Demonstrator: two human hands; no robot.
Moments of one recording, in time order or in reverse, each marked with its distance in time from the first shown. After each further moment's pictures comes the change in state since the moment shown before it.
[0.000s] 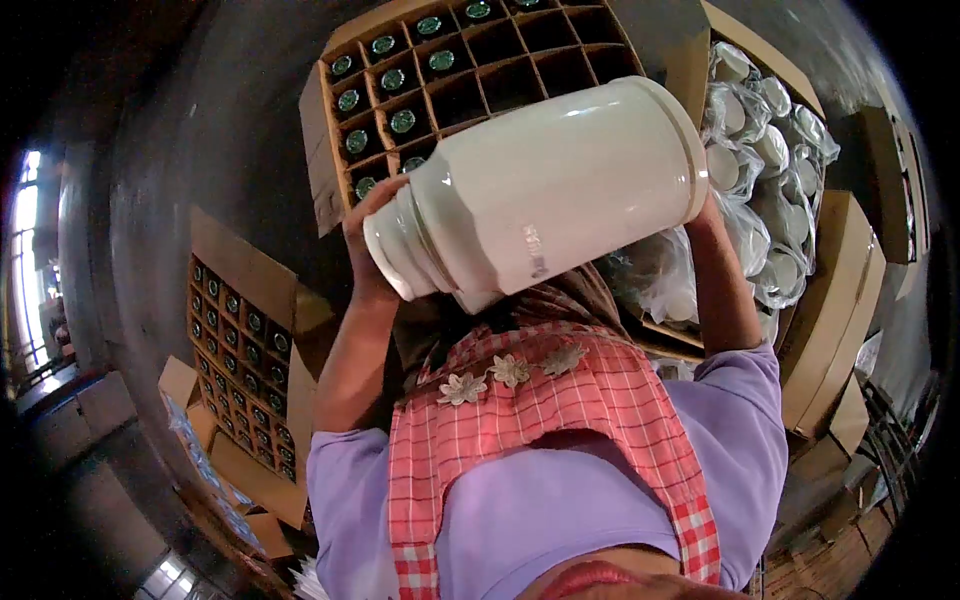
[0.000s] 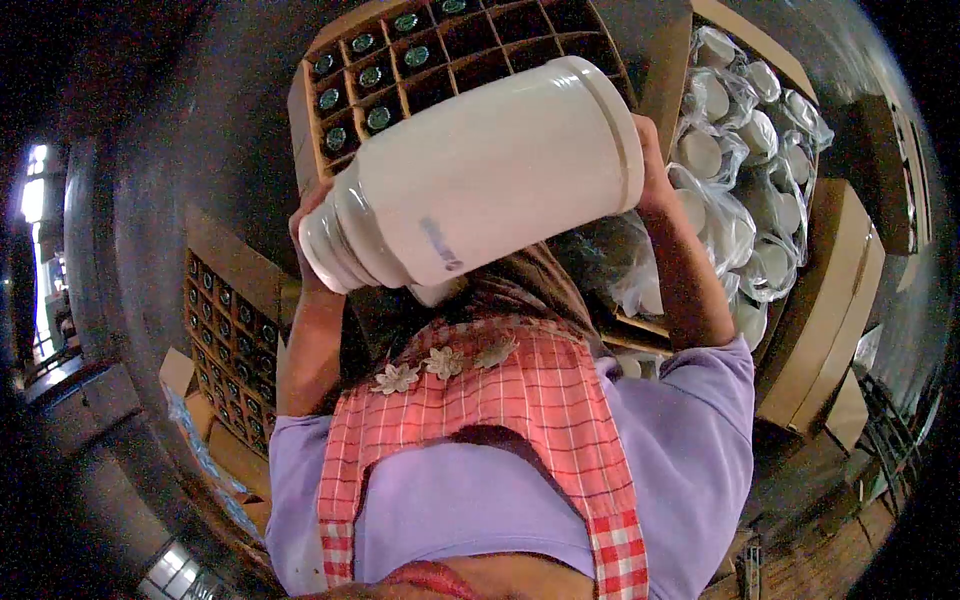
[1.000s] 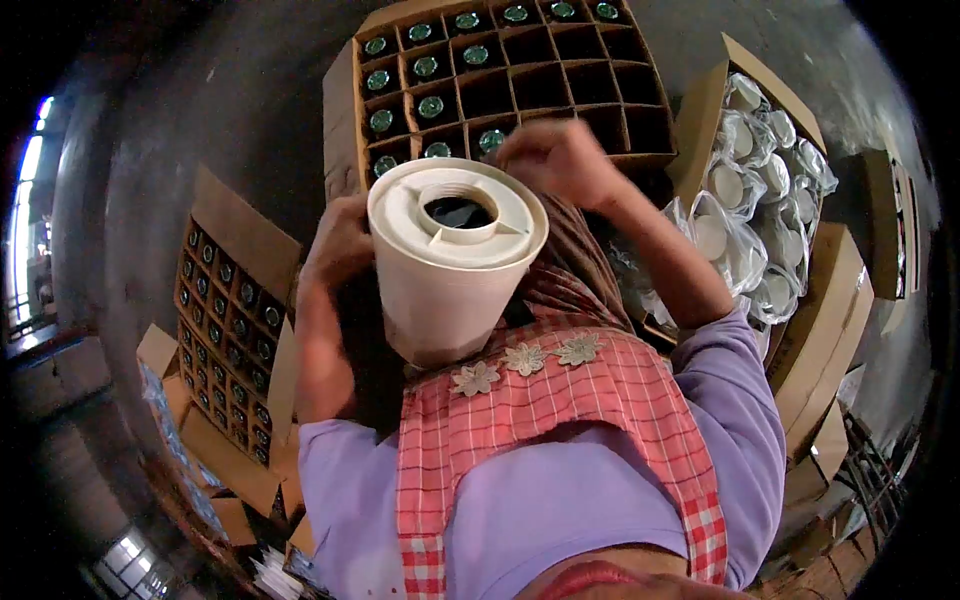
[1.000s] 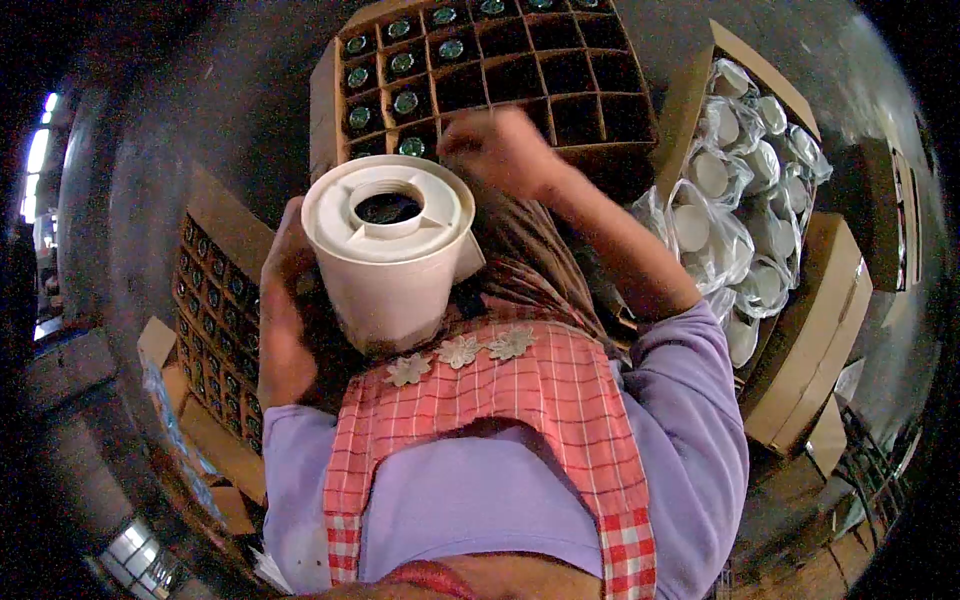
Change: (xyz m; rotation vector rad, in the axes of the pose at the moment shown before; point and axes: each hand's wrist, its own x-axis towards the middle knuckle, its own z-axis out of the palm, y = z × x) left_hand -0.034 0.041 -0.076 1.086 -0.204 0.078; right_hand 0.012 -0.023 0.156 -0.406 -0.830 -0.163
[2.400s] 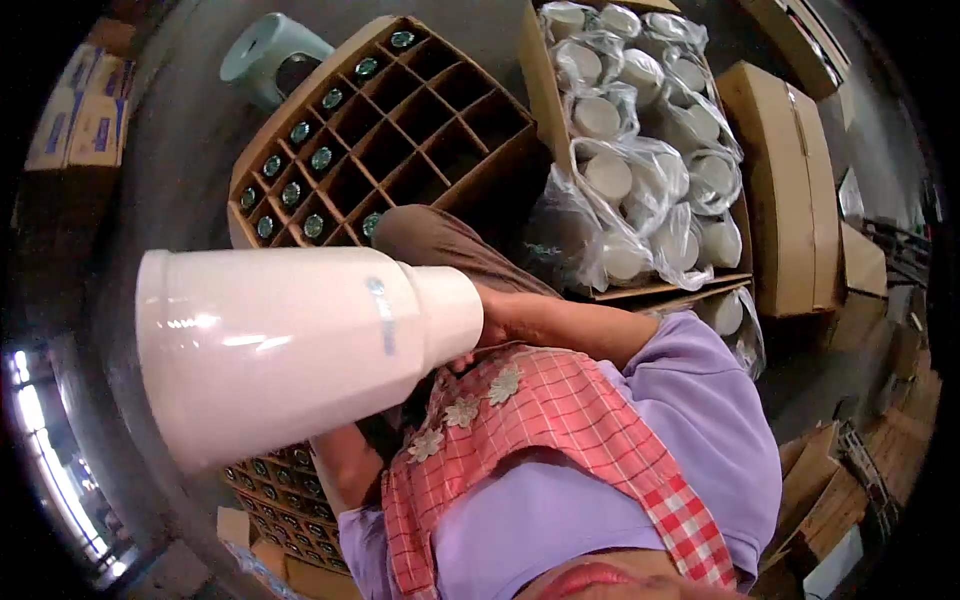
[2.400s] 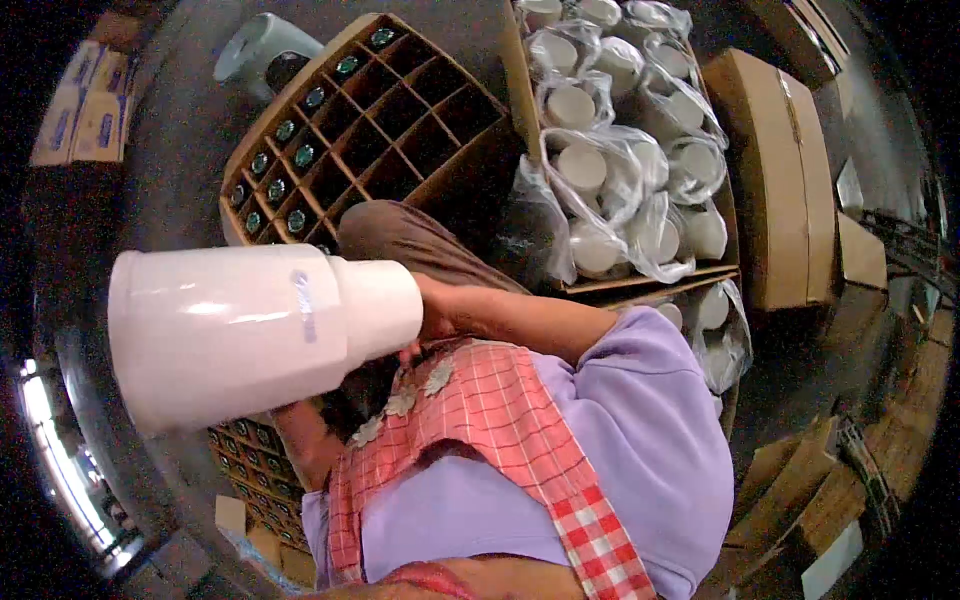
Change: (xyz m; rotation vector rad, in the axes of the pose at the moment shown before) left_hand 0.012 0.033 0.066 -0.801 0.441 0.332; right_hand -0.113 0.008 0.062 1.761 -0.145 0.767
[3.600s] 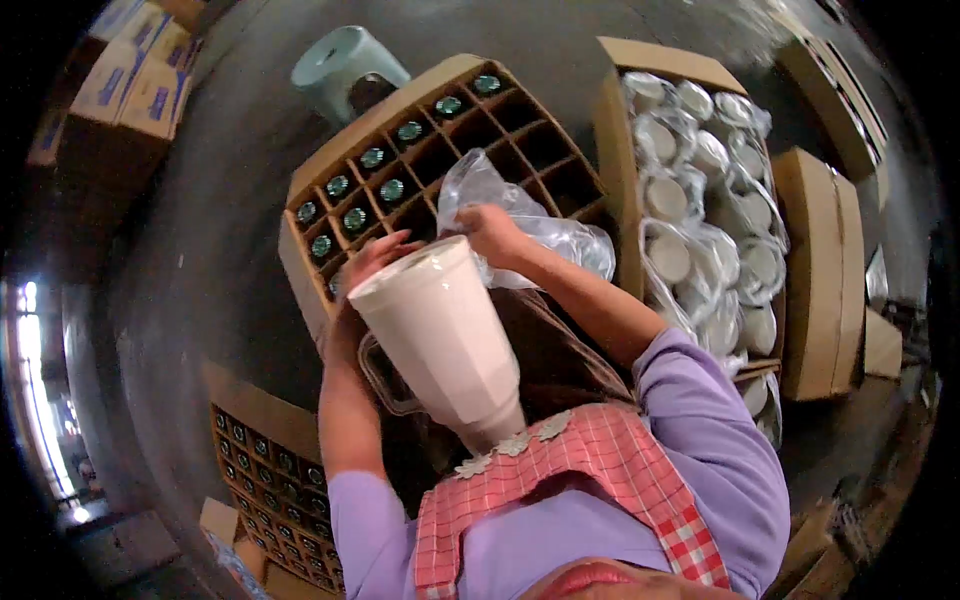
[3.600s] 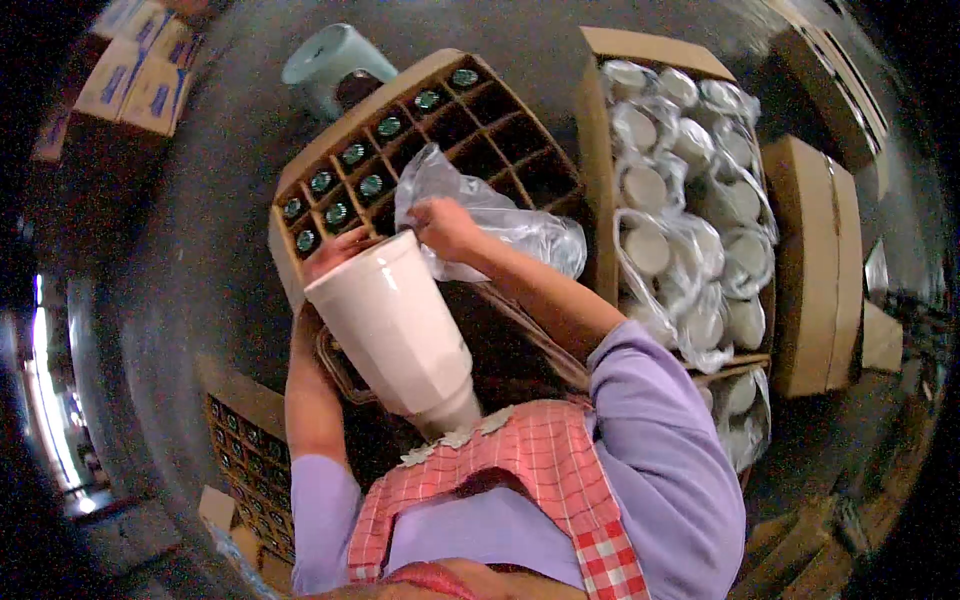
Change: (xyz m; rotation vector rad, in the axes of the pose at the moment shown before) left_hand 0.157 -0.081 0.020 0.028 -0.414 -0.721; right_hand 0.080 -0.160 -0.025 -1.505 0.702 -0.886
